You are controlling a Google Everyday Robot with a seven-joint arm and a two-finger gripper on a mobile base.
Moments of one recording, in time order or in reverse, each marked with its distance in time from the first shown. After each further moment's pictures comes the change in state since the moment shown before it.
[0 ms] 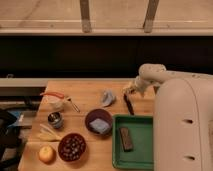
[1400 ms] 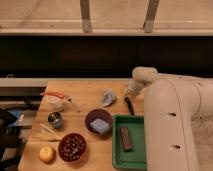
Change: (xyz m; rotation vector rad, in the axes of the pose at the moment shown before) arm 0.023 0.012 0.044 0.011 0.113 -0.078
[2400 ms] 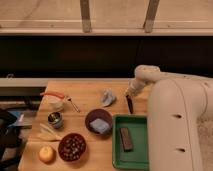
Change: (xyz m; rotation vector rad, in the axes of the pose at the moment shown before) arm -0.013 -0.003 -0.026 -0.017 -0.062 0.026
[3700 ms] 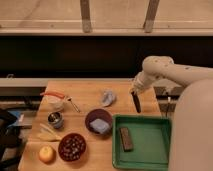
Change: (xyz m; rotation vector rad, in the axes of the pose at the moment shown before) arm 0.046 0.001 -0.107 0.031 -0.015 -0.053
